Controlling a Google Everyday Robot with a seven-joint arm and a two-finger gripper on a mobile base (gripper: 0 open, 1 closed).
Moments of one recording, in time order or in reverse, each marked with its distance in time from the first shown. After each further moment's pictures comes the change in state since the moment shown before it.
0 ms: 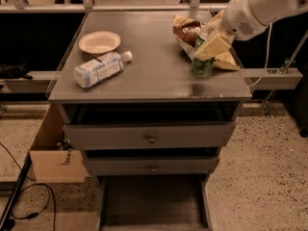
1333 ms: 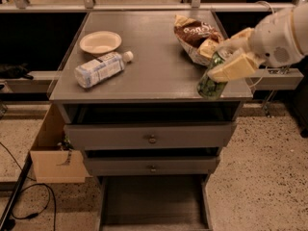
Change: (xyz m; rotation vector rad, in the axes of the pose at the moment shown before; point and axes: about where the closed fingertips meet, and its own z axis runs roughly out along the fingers) arm 0.021 0.072 -0.058 -0.011 -0.130 0.096
